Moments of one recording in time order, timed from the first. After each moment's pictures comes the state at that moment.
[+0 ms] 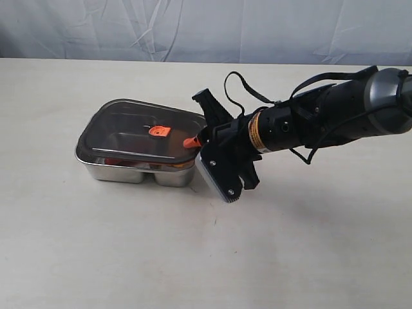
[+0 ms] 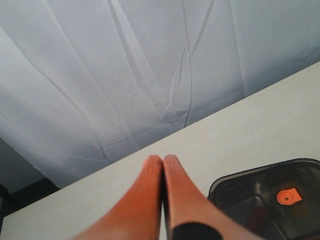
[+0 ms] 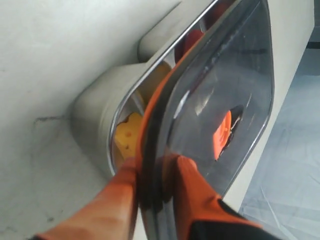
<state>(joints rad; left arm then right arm) 0.10 0.86 -1.17 -0.53 0.77 0.79 0.68 1.88 -0.97 -1.47 -0.40 -0.35</state>
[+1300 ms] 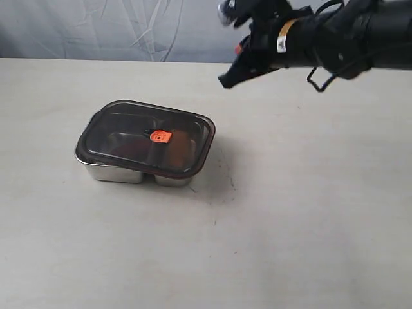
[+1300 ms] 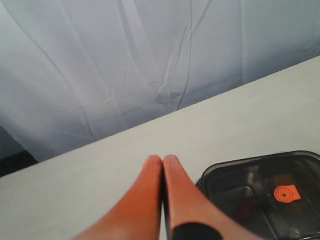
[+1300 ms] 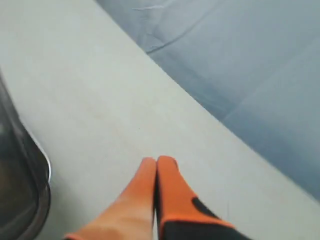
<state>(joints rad) 0.10 0.88 -1.03 -0.57 0.68 0.77 0.62 1.73 -1.19 -0.31 0.11 -0.04</state>
